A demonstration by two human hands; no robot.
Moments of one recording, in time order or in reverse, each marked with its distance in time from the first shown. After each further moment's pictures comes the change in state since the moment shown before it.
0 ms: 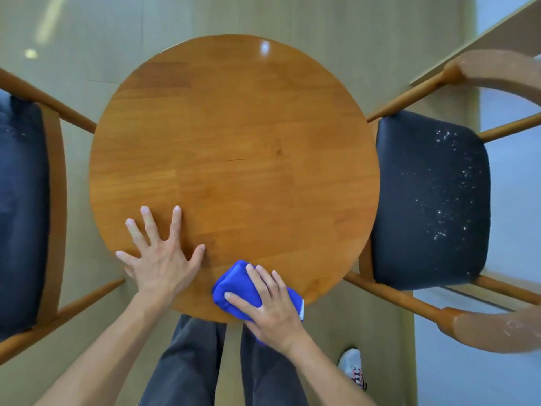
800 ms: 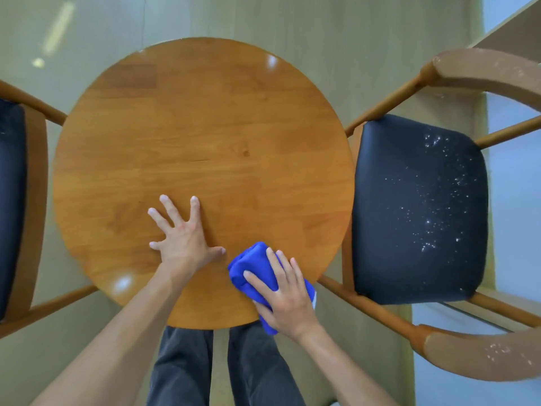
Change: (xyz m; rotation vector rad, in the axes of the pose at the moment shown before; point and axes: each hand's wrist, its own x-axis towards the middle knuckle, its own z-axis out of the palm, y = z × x) left_hand 0.000 0.119 -0.002 -0.027 -0.198 -0.046; right_hand -0.022 0.097 -0.040 -0.054 0.091 0.016
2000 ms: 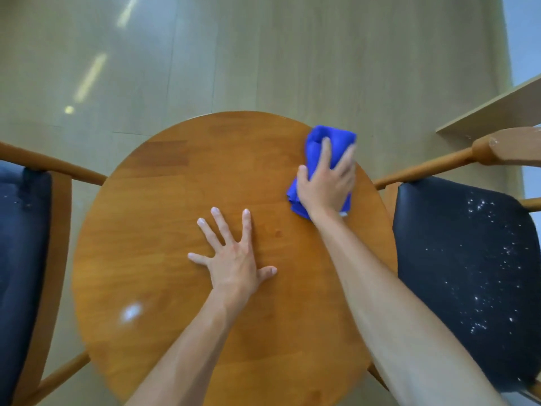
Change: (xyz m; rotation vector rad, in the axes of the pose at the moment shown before) left_hand 0.085 0.066 -0.064 0.108 0.035 0.109; right_hand 0.345 0.127 -0.020 -0.045 0.215 0.788
